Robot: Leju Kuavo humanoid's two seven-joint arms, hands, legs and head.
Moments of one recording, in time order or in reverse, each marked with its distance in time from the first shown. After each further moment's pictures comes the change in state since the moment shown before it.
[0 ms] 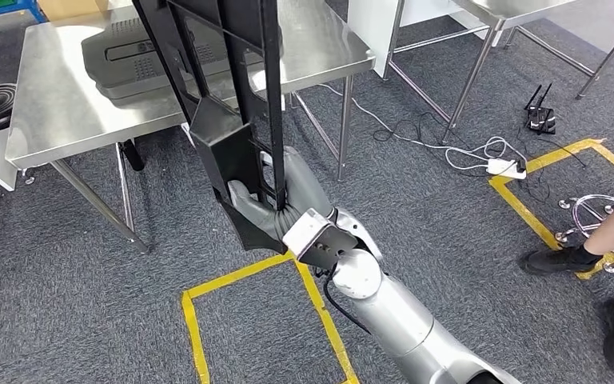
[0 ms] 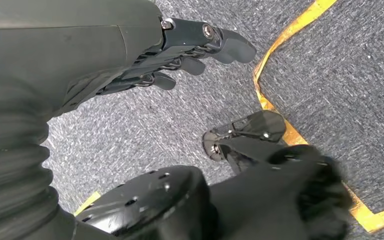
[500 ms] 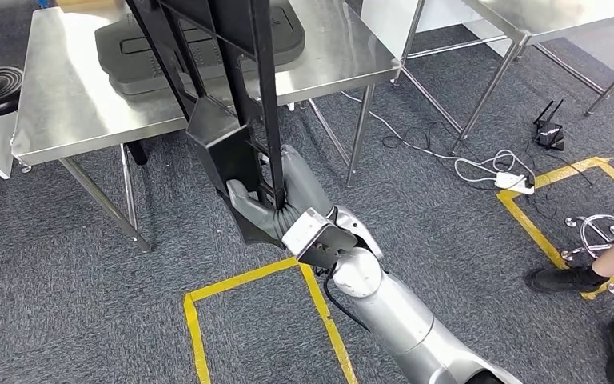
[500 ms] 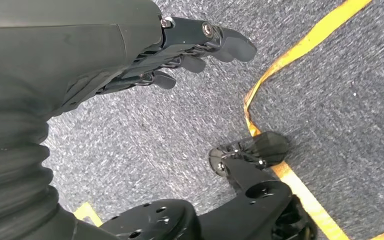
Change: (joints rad) left arm -0.004 0.000 0.001 0.000 -0.004 -0.002 -0.003; right arm -0.007 -0.003 0.000 0.002 0.003 0.009 -0.003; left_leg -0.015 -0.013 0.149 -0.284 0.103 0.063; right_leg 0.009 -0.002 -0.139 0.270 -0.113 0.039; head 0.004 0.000
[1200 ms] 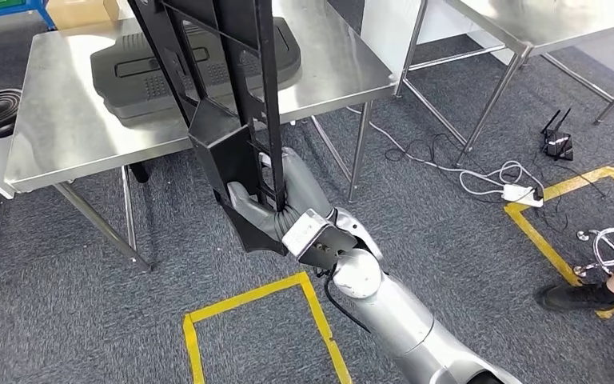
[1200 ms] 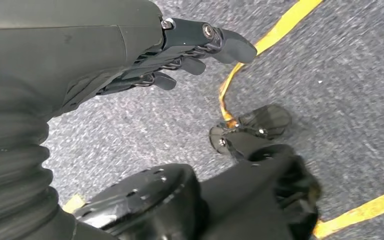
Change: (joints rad) left arm 0.006 -0.001 0.001 0.001 -0.003 -0.002 -0.001; right arm 0.003 0.002 0.000 0.003 -0.001 0.003 0.000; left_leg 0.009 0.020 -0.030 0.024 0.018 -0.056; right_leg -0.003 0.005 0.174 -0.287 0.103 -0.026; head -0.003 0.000
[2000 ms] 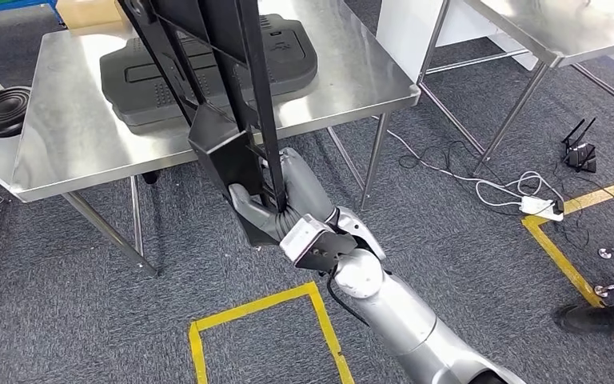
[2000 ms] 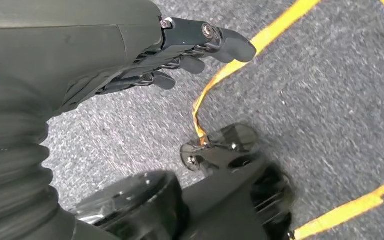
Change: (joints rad) left arm -0.007 -0.009 0.000 -0.001 -0.016 0.036 -0.057; right arm 0.001 -0.014 0.000 -0.003 0.044 -0.002 -0.002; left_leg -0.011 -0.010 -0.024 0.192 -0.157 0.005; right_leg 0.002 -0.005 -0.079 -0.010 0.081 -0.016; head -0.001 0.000
